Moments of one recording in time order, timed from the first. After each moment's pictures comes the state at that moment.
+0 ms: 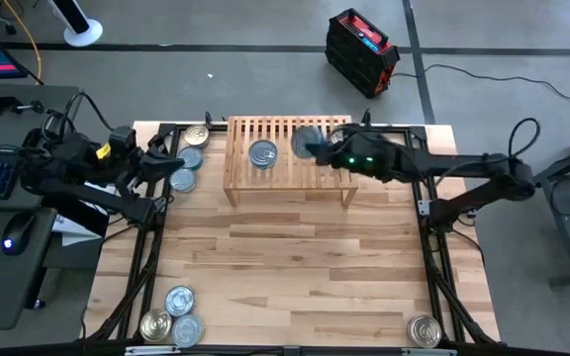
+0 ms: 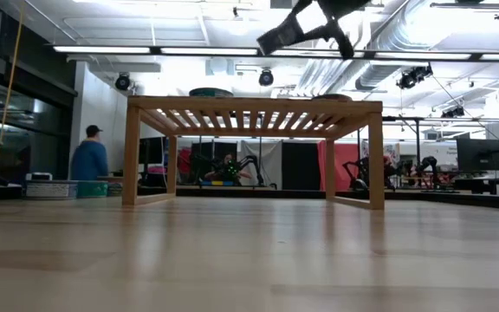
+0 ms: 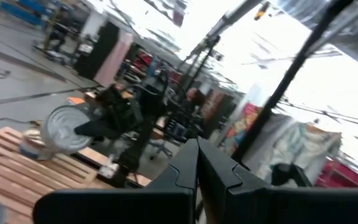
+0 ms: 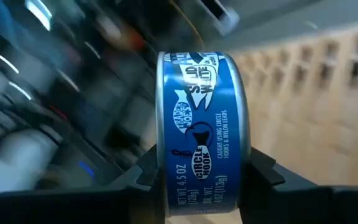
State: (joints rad) left arm -0.20 0.56 0.98 -0.23 -0.27 -0.49; right arm -0.13 1.31 1.09 -0.07 0.40 1.05
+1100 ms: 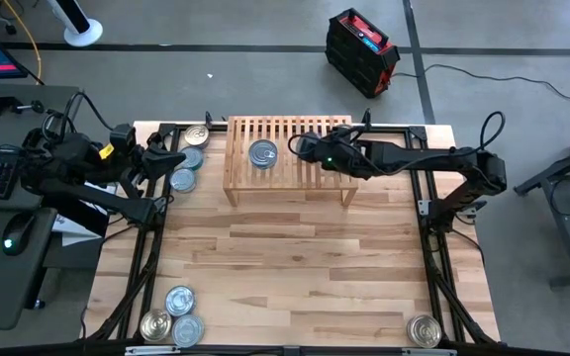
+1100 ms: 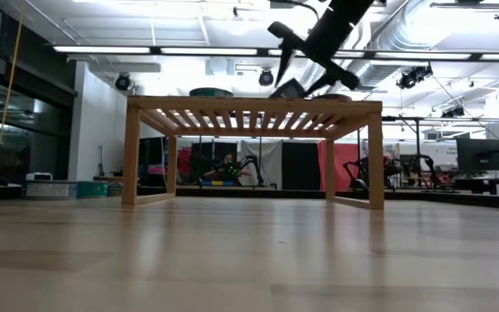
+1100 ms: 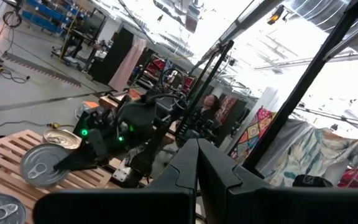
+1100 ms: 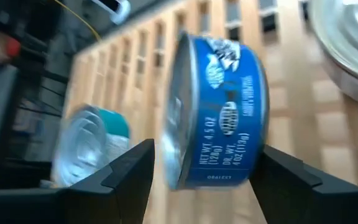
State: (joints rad) left arm -0.20 0.56 0.98 -0.23 -0.32 -0.47; right arm -0.17 1.55 1.30 -0.55 0.46 1.35
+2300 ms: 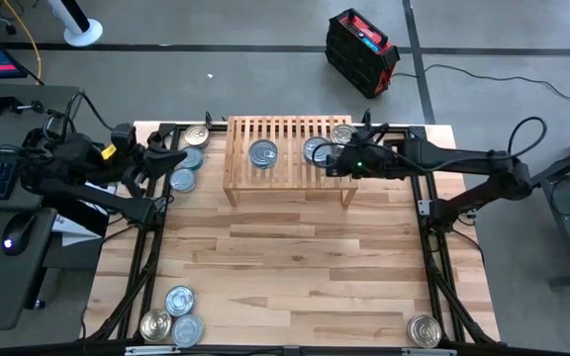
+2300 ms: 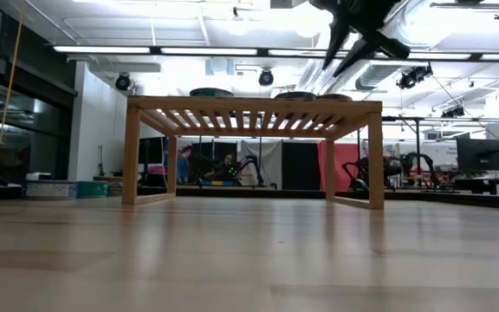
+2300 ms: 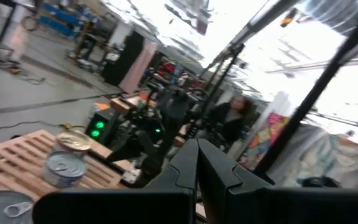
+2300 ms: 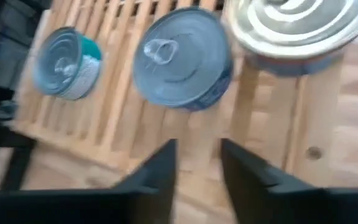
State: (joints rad) left arm -0.20 0.58 0.98 -0.23 -0.38 -0.48; right arm -0.12 1.35 1.29 -0.88 0.38 1.17
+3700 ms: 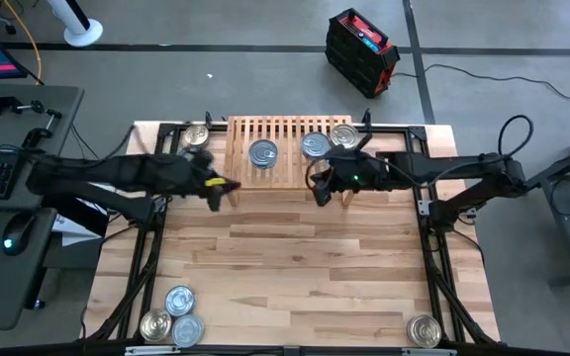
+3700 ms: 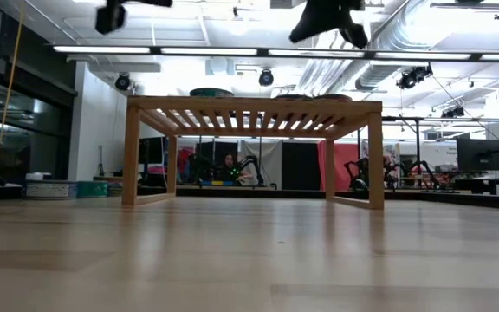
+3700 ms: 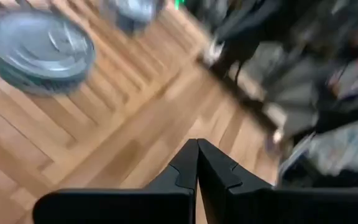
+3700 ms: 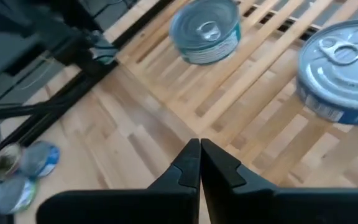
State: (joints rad) left arm -0.06 0.99 1.01 -0.54 -0.23 -0.78; right arm 0.01 1.38 1.29 -0.58 0.29 0.71
